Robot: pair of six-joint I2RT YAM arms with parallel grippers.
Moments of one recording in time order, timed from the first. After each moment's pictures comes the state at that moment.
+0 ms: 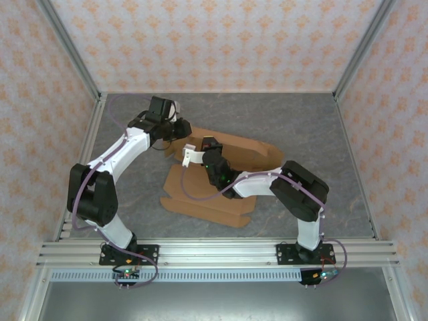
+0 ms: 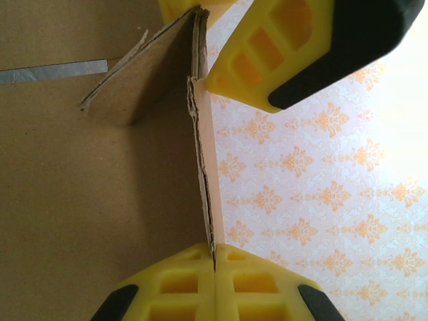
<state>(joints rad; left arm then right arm) -0.26 1.65 1.32 -0.51 0.26 -0.54 0.95 1.88 0.99 0.73 0.71 -1.27</state>
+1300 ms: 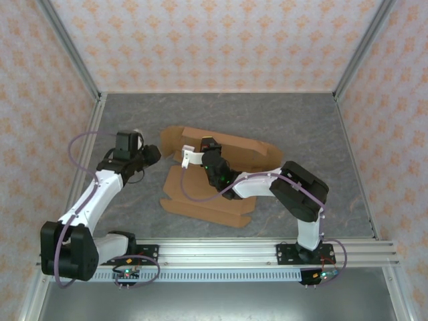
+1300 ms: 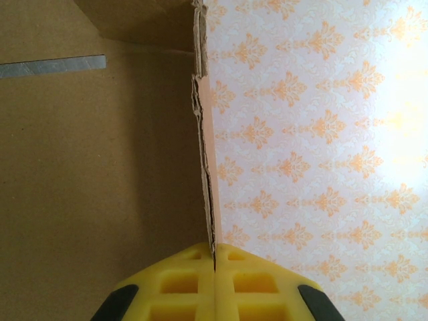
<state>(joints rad) -0.07 1.18 0.76 -0.40 0.14 -0.60 0.96 1.88 0.99 0.73 0.71 -1.30</state>
